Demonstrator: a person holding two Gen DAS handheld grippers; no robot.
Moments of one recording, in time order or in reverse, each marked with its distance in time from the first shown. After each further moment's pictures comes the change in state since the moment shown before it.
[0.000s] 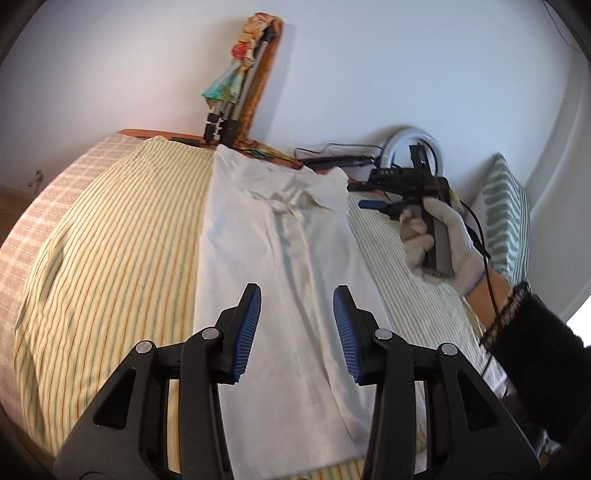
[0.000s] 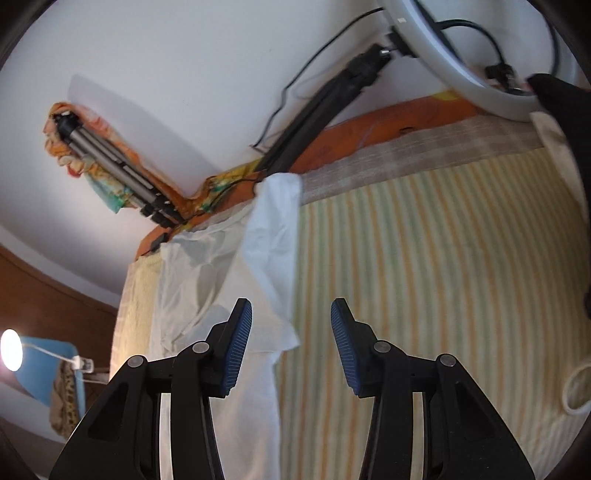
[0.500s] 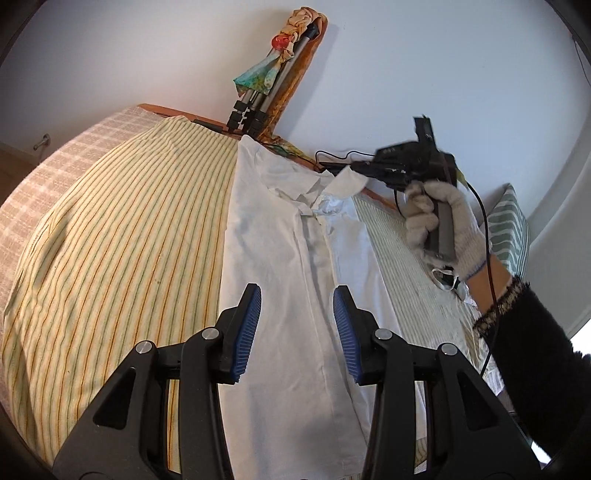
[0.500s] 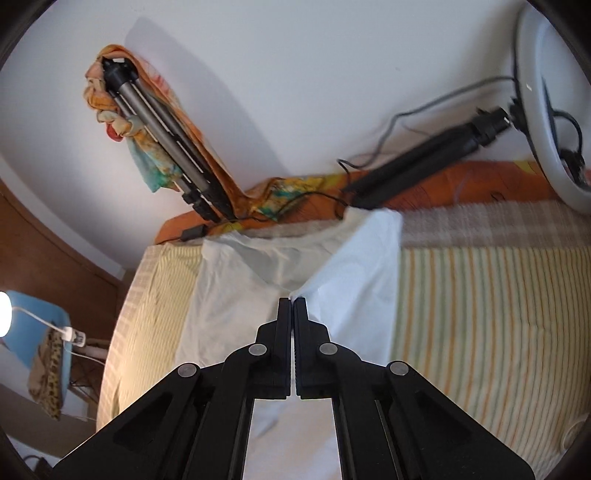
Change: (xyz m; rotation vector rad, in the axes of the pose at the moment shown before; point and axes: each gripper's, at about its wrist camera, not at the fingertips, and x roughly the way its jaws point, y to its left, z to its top) left arm 0.006 0.037 0.005 -0.113 0.011 -0.017; right arm 0.026 0.085 0.034 -0.183 0.009 -0.013
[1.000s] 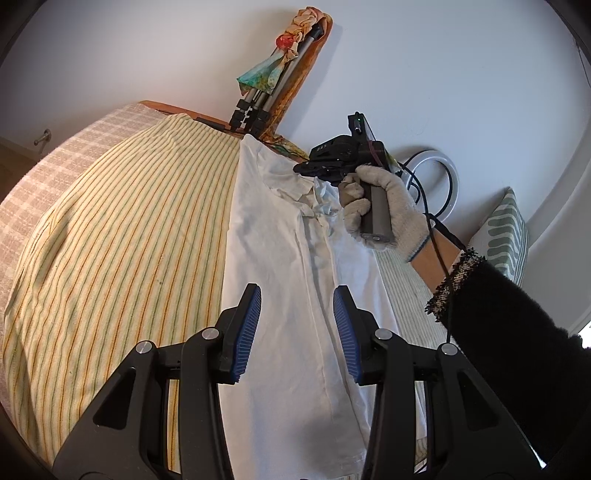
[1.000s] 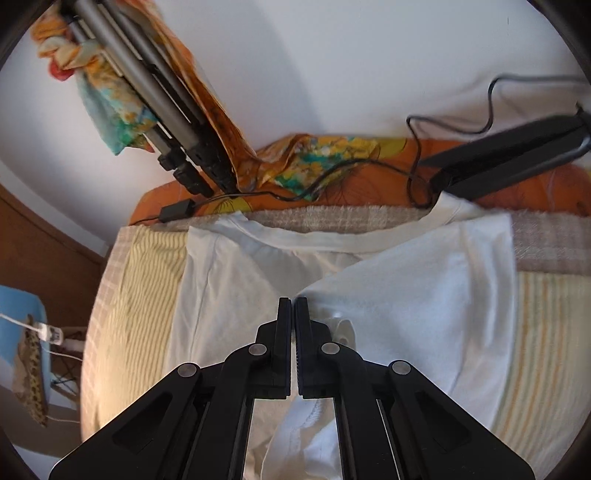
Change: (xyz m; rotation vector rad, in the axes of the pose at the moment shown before) left arm -0.001 0.005 0.004 -0.019 0.008 0.000; right arm 0.104 0.022 0.013 0.016 0.155 0.000
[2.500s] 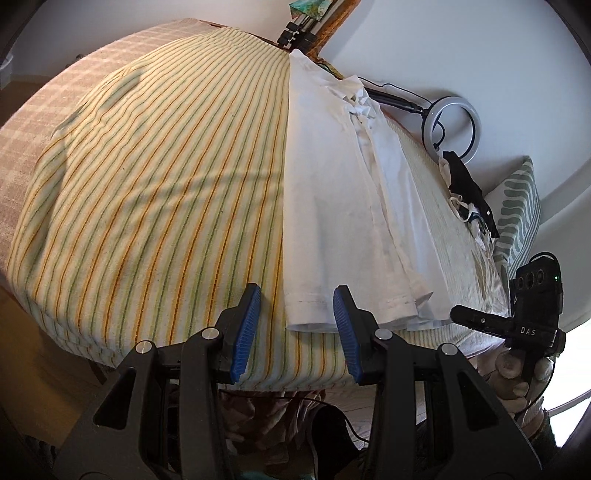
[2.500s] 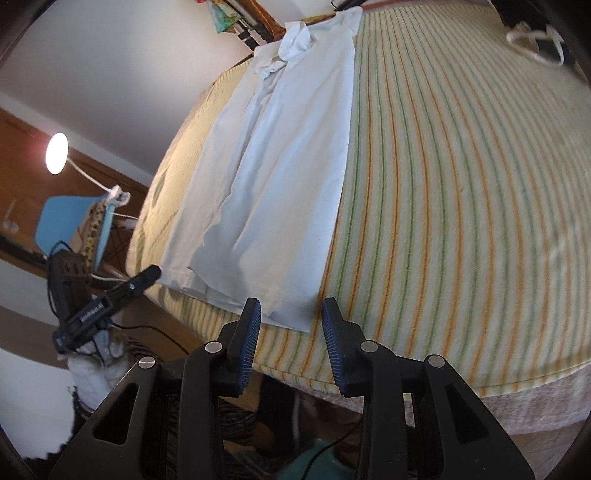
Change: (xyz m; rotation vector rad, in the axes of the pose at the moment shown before) left arm -0.044 0.039 -0.098 -0.107 0.241 0.047; right arm -0.201 -0.033 -0.368 0.042 0.111 0.162
